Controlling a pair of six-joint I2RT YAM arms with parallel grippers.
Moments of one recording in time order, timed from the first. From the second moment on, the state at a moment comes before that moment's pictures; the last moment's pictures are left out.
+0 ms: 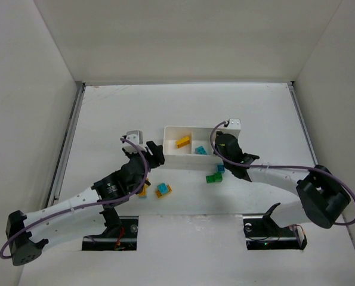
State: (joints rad) left arm -1.04 0.75 0.58 -0.11 -0.85 -0.60; right arm 0.71 1.38 0.65 0.17 0.65 0.42
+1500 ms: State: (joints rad) left arm -1.31 1.12 0.58 0.04 -0.65 -0.76; right arm 1.02 1.17 0.46 -0.21 0.66 0.95
